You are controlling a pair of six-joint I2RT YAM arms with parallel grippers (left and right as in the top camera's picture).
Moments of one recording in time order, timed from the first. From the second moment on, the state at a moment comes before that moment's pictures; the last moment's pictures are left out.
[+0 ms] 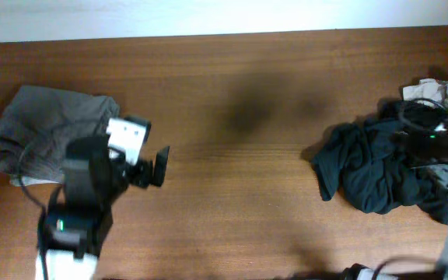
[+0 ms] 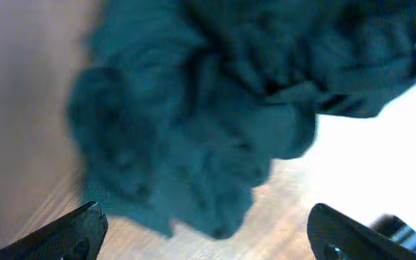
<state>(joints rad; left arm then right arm) -0.14 0.98 0.96 -0.62 0.15 0.17 -0.48 1.44 1.39 -1.25 0.03 0.42</state>
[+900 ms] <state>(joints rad) -0.14 1.20 1.11 -0.70 0.09 0.17 -0.55 1.71 1.18 -0.99 -0.05 0.41</state>
